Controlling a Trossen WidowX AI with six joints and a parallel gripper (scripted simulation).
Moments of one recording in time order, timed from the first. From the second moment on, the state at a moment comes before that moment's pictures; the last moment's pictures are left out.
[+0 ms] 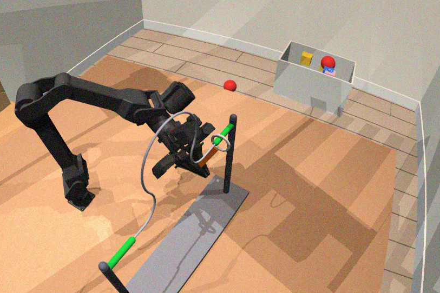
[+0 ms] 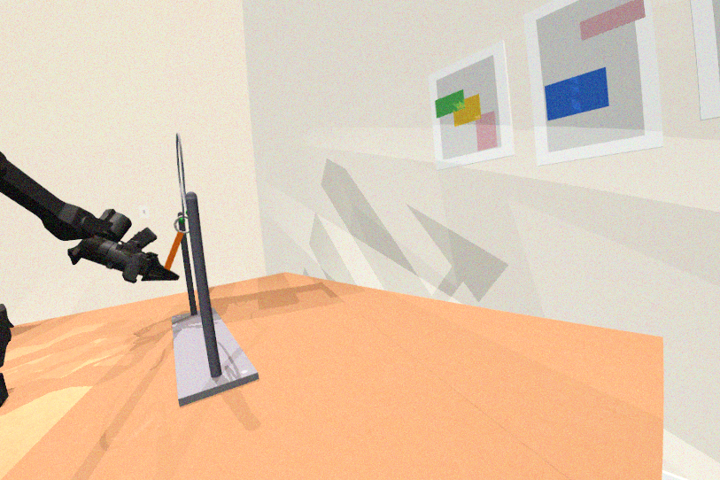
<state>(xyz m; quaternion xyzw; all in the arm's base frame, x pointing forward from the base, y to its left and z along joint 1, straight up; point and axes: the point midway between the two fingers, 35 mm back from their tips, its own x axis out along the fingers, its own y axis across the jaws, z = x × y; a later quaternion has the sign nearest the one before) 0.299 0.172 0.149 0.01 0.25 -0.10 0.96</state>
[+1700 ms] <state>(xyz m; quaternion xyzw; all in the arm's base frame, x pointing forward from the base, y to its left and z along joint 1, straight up) 0.253 0.179 0.169 0.01 0.26 -0.10 0.96</state>
